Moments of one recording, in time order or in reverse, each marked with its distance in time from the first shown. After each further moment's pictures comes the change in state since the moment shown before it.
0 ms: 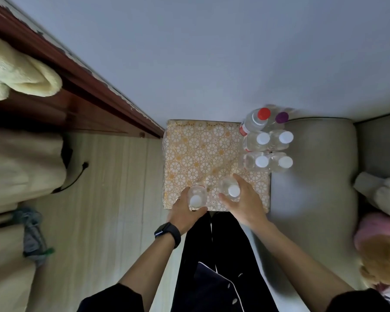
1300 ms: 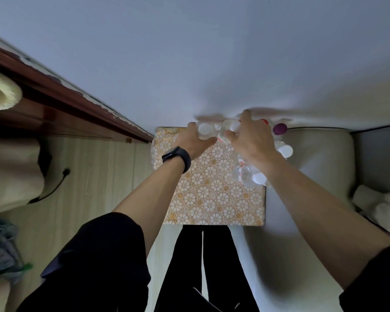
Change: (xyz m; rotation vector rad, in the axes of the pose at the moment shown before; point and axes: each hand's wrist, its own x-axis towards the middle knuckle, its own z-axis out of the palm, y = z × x) left_hand 0.150 0.168 -0.061 0.033 0.120 0.263; right_hand 0.140 -0.106 -0.110 -0.523 0.307 -0.155
